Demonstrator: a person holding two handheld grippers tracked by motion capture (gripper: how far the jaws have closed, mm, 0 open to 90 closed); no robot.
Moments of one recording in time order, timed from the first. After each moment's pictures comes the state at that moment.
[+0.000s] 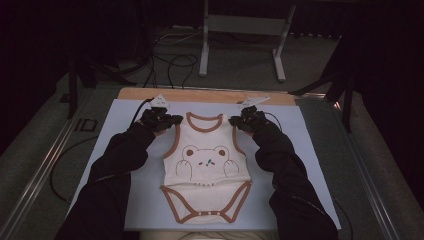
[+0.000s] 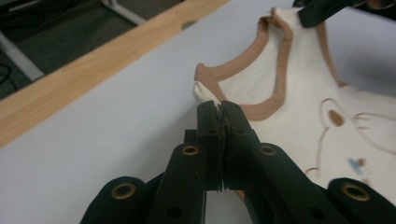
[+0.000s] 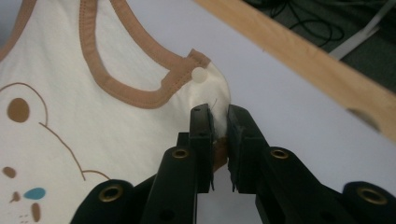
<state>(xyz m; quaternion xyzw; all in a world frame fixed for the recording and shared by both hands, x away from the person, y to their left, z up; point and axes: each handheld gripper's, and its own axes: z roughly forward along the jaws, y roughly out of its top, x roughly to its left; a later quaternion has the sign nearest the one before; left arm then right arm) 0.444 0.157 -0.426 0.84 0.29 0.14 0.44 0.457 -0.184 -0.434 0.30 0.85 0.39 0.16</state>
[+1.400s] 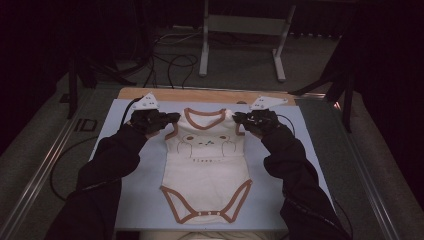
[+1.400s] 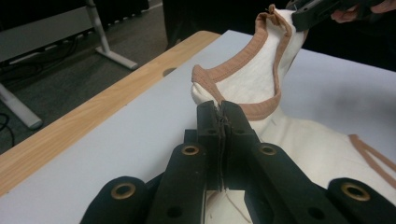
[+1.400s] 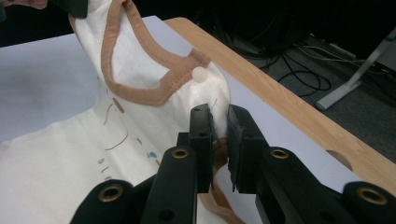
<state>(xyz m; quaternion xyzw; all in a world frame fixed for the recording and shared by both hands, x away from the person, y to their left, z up) 0.400 0.169 -0.390 0.82 0.24 0.15 0.50 0.402 -0.196 -0.384 0.26 0.83 0.46 0.20</state>
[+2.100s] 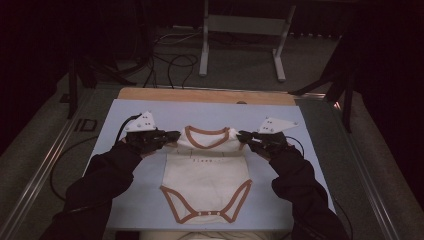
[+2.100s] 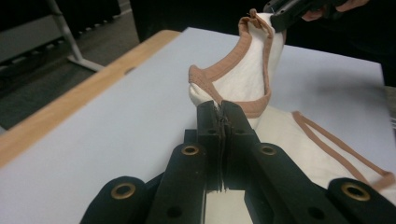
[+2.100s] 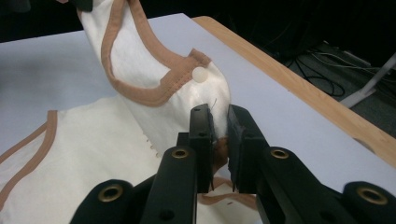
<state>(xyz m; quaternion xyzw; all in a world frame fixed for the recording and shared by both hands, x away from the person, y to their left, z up) 0.346 0.170 -0.396 0.83 0.19 0.13 0.51 0.342 -0.209 -0.396 0.24 0.83 0.47 0.19</state>
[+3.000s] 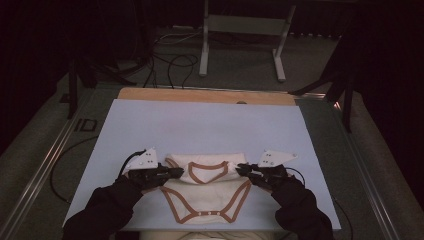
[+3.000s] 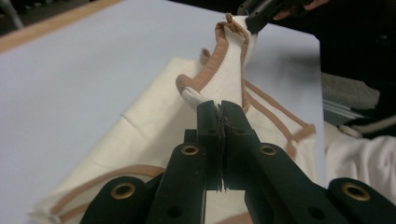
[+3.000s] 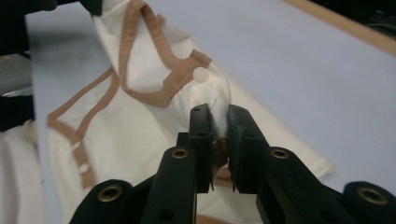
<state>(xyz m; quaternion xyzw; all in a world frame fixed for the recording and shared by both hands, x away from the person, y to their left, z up) 0.278 0.161 -0.452 0.84 0.18 0.05 0.51 0.282 -0.214 -0.447 0.23 0.85 0.46 0.12</state>
